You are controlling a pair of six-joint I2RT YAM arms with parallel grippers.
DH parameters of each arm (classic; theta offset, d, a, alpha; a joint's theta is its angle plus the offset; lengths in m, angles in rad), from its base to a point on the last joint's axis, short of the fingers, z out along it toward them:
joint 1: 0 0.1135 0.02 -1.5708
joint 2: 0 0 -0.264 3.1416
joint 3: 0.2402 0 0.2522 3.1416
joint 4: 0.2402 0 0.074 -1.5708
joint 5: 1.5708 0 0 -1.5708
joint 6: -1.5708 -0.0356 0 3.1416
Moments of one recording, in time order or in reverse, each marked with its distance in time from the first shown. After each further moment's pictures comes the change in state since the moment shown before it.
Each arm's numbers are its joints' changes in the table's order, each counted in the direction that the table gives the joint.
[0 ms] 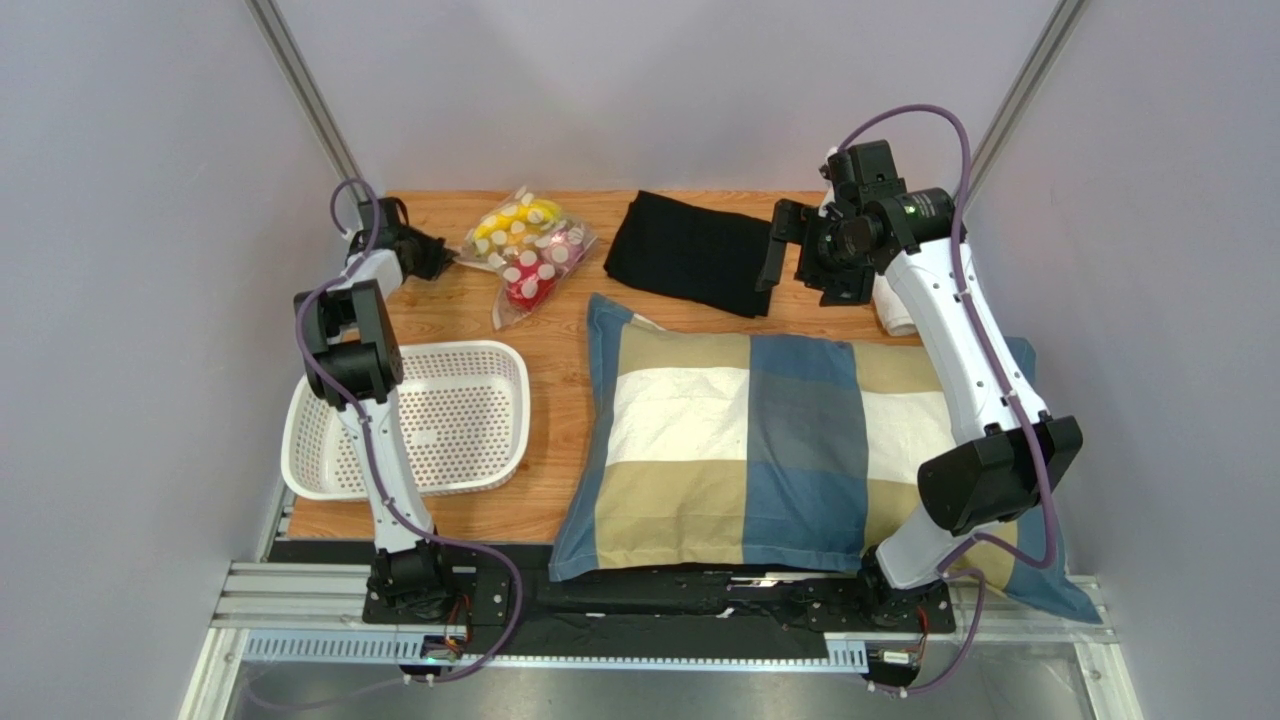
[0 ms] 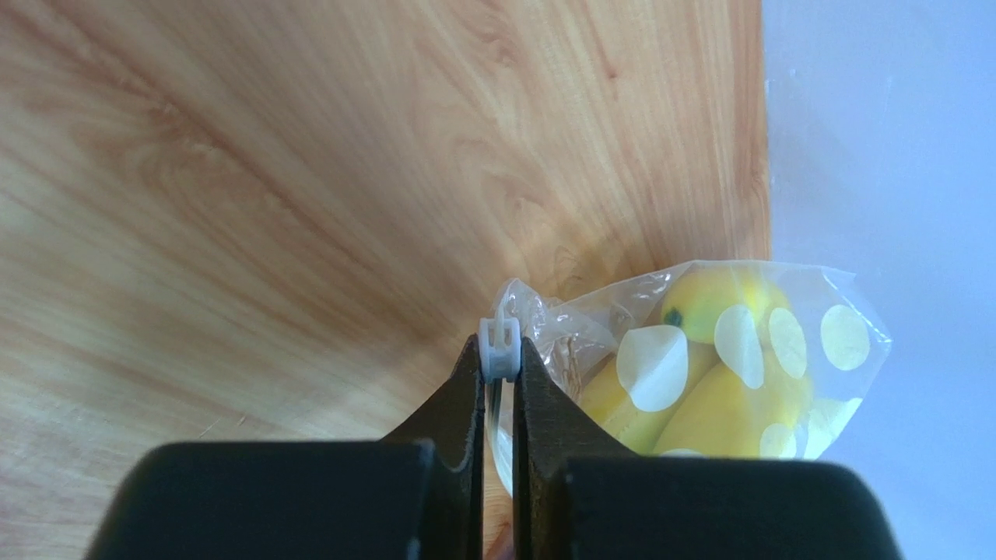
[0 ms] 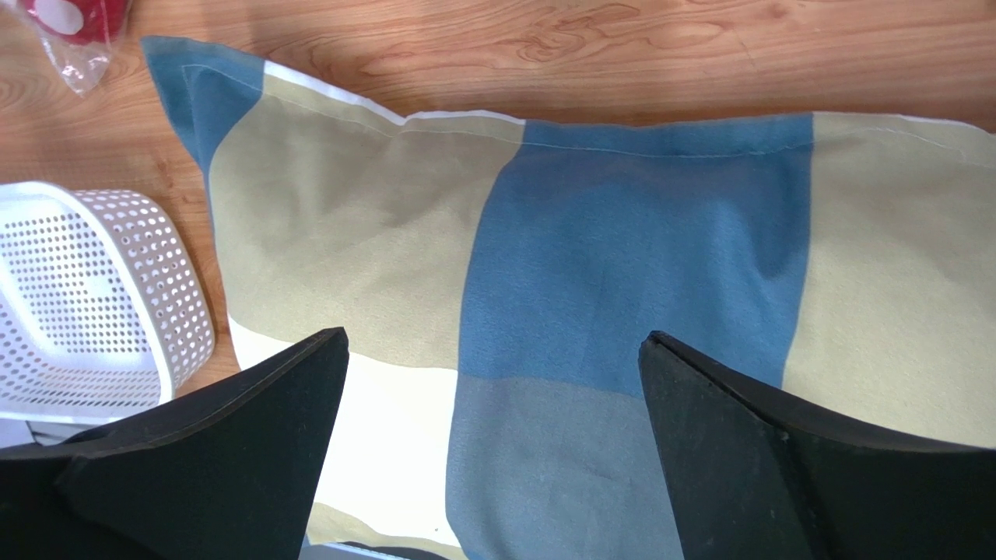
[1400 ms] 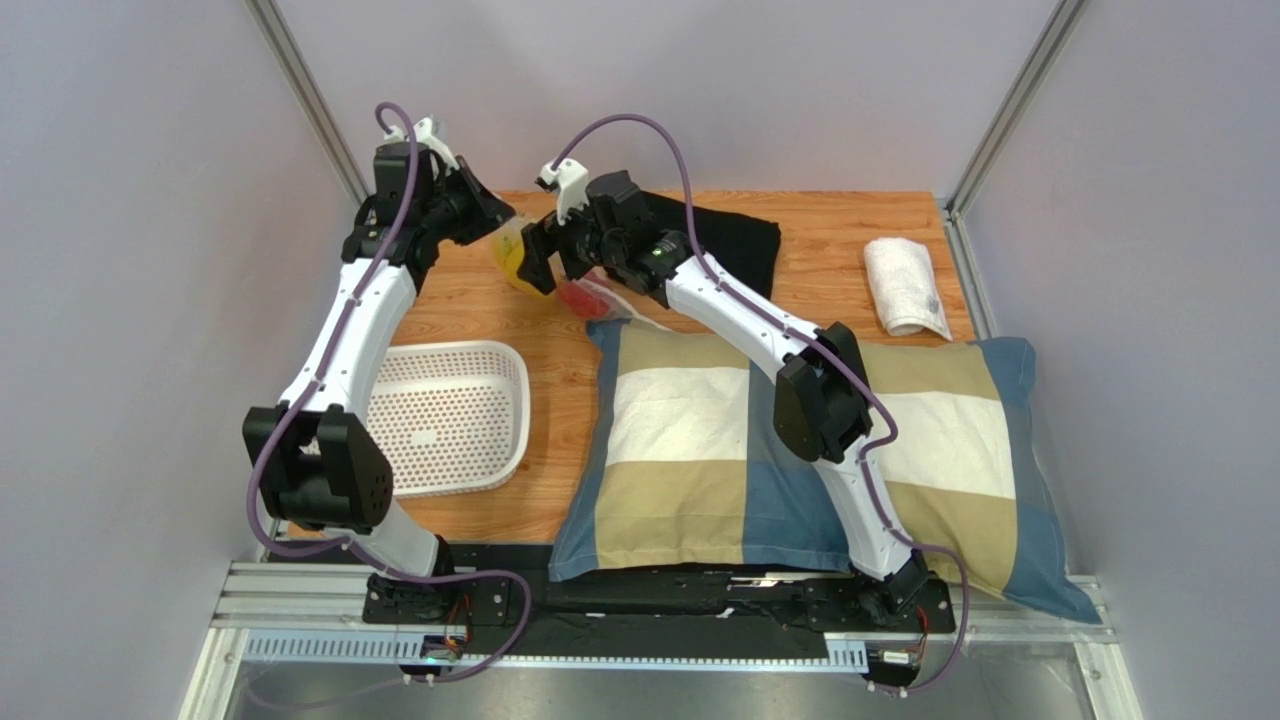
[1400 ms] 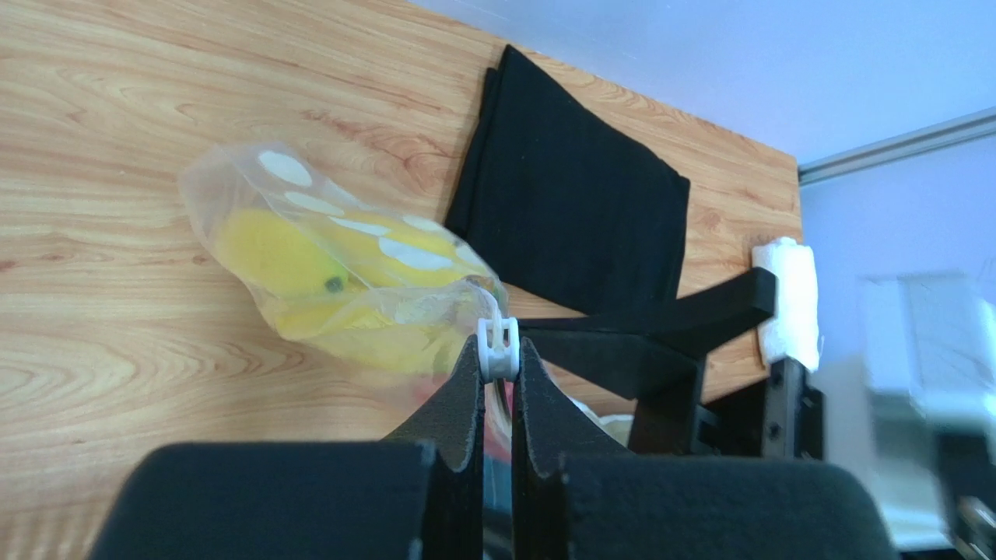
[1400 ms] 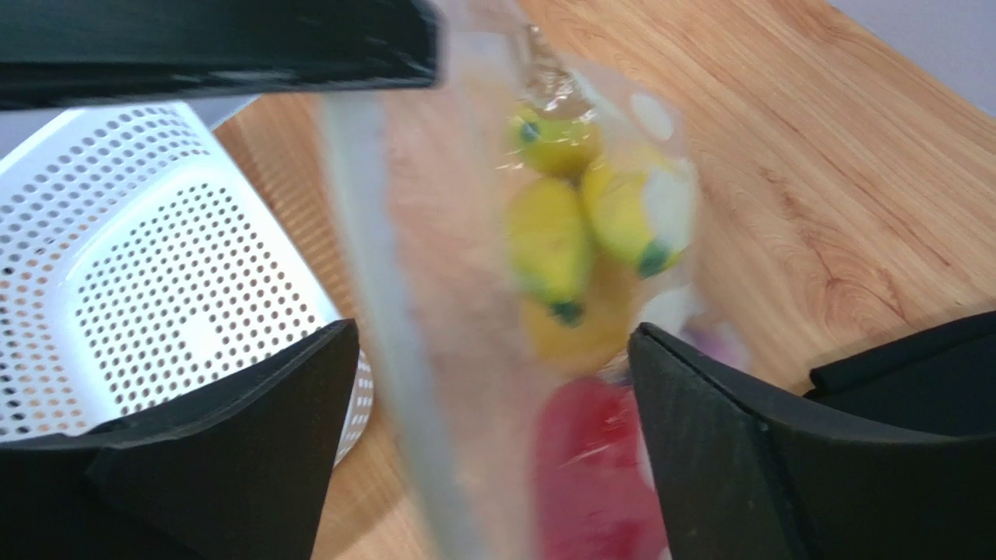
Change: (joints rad) left arm -0.307 -0.761 -0.245 0.226 0.032 -0.455; right arm 0.473 0.618 0.281 -0.969 -0.208 0.334
